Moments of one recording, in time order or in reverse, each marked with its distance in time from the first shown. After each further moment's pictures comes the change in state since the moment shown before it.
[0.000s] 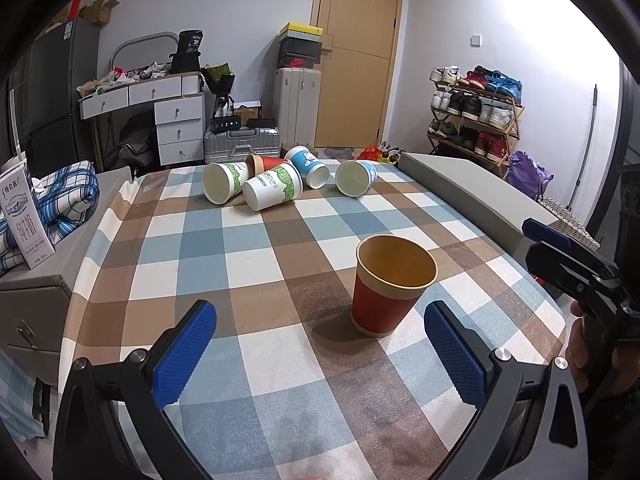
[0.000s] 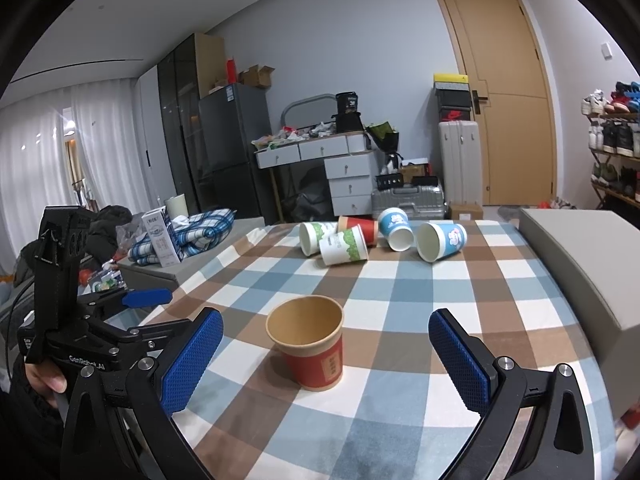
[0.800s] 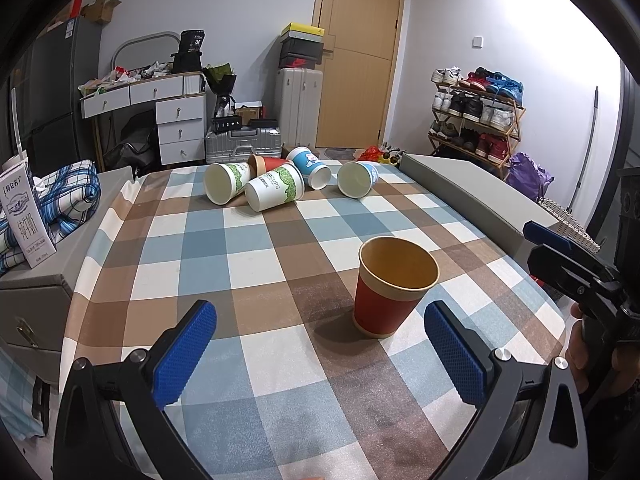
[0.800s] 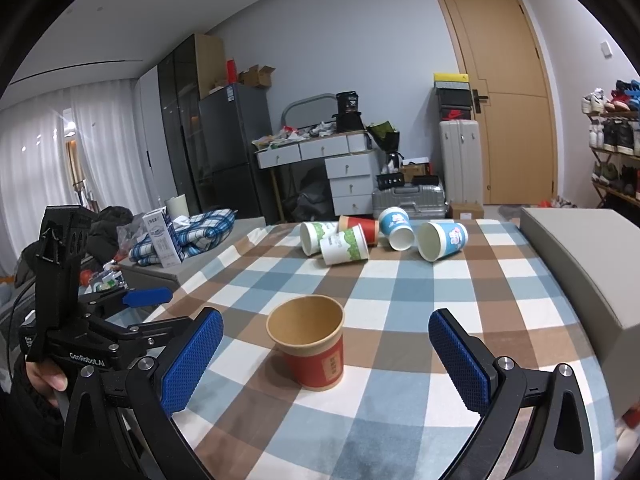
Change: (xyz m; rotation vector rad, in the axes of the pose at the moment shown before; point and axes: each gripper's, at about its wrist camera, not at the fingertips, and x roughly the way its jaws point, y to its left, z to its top) left arm -0.001 0.001 0.001 -0.004 0.000 -0.001; right arm -0.001 0.001 0.000 0.003 0.003 0.003
